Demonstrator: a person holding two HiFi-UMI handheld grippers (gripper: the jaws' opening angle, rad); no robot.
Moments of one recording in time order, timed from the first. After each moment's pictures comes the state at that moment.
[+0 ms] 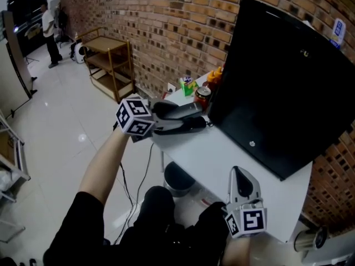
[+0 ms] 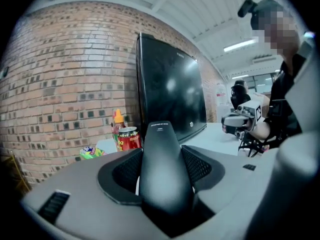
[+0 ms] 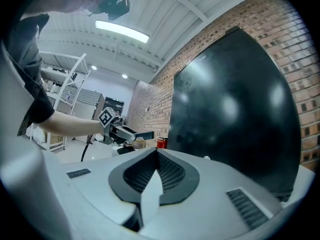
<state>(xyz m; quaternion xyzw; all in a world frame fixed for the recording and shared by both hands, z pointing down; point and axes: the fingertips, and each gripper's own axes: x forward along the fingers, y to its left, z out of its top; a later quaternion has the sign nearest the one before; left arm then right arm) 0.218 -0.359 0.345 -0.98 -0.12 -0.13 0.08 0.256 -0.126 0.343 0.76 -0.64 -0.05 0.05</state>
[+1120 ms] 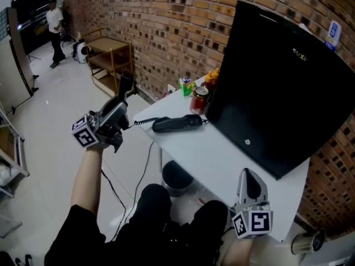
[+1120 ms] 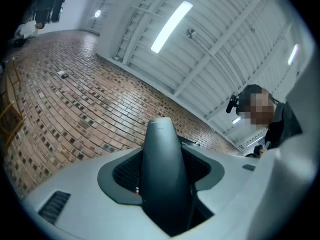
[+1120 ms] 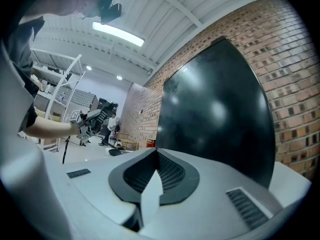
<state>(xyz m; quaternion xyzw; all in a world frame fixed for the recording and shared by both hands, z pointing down) 0.037 -0.380 0.235 -0.94 -0.08 0.30 -0.10 0.283 -0.082 0.333 0.78 -0.62 -0.07 0.03</state>
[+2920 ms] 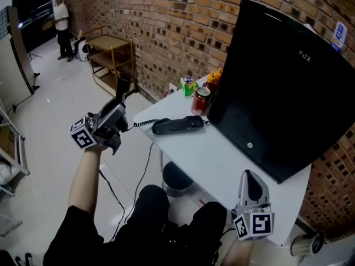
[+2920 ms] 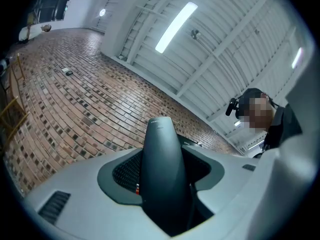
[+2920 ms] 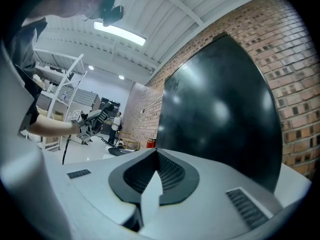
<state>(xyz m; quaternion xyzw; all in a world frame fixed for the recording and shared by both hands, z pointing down) 0.036 -0.394 0.247 -0.94 -0.07 0.30 -0.12 0.290 -0.092 0.336 0.78 -0.62 -0.06 0.04</state>
